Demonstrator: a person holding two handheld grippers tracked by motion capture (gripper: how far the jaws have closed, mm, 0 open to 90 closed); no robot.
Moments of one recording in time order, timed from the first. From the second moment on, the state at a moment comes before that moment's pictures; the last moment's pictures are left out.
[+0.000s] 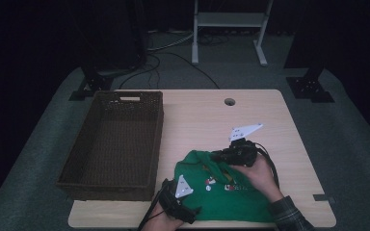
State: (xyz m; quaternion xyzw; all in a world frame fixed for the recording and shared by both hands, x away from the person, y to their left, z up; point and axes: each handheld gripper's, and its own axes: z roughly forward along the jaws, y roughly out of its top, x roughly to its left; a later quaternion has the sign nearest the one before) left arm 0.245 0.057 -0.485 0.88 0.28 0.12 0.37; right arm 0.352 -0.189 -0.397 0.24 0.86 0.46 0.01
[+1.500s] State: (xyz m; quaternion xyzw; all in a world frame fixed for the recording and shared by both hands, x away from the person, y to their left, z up) left arm 0.245 0.057 -0.485 0.88 0.28 0.12 0.37; right arm 0.390 -0.205 -0.380 0.27 0.85 0.44 0.03
